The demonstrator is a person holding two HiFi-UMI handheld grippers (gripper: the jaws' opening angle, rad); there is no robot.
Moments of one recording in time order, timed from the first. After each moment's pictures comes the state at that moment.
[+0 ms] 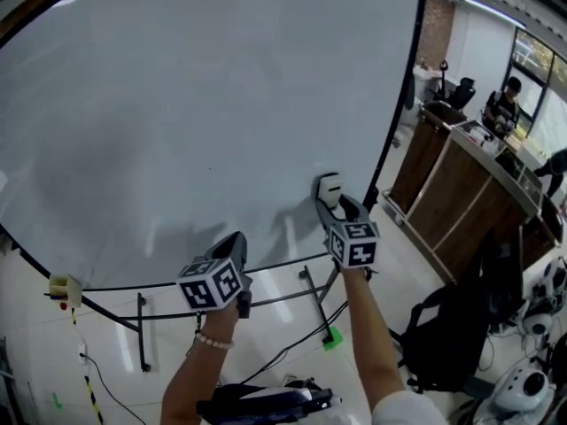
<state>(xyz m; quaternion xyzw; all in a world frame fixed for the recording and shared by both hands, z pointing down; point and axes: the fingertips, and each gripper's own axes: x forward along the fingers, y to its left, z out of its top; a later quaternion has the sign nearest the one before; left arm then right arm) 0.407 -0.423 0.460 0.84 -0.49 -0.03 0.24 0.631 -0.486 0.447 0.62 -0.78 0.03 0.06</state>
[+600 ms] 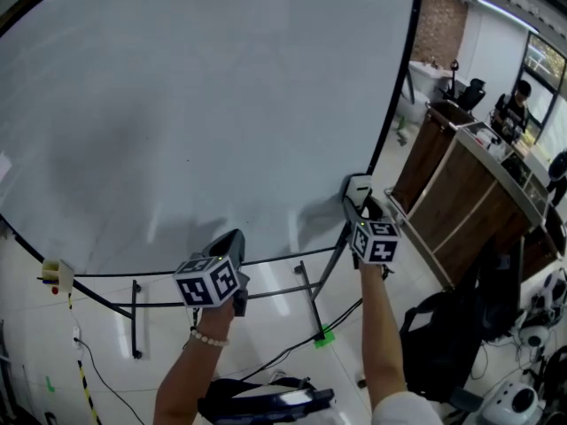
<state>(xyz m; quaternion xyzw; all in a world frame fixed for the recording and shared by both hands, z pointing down) 0.449 -0.424 0.478 0.83 -0.50 -0.02 0.25 0.749 -0.498 0.482 0.65 -0.76 0.05 0.06</state>
